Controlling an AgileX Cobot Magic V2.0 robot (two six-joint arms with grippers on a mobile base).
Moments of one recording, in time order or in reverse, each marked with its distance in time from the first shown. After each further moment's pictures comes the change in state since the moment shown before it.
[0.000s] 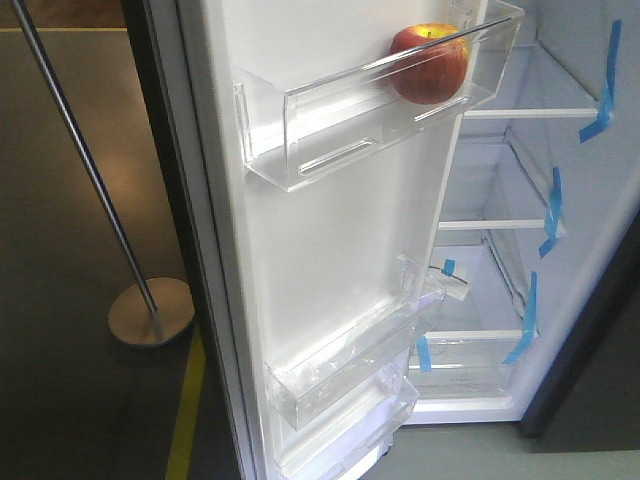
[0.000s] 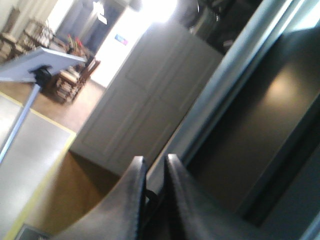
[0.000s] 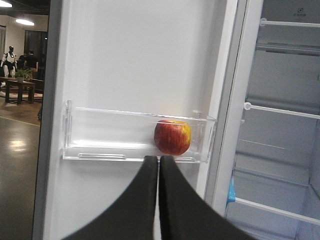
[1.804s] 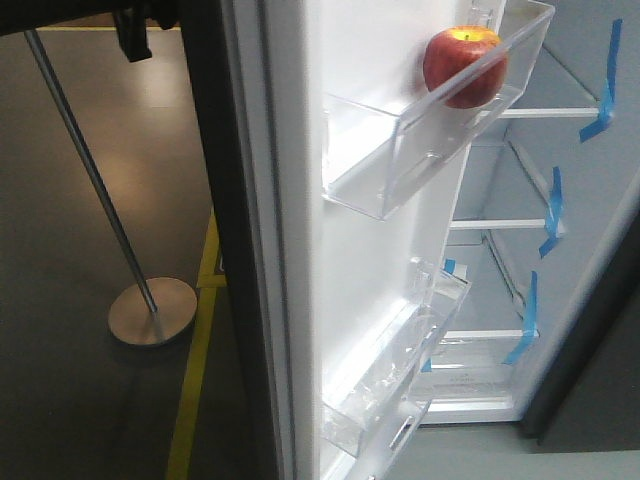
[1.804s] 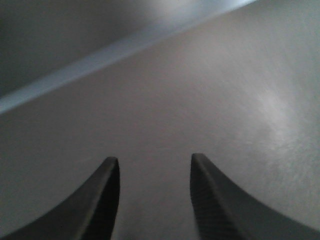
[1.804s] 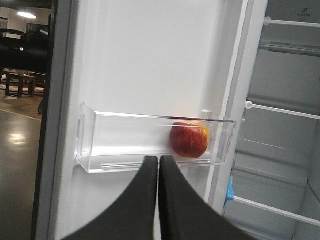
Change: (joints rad) left arm -0.226 0.968 -0.900 -1.343 0.777 0.767; right arm 0.000 0.000 -0.001 0.000 0.015 -0.023
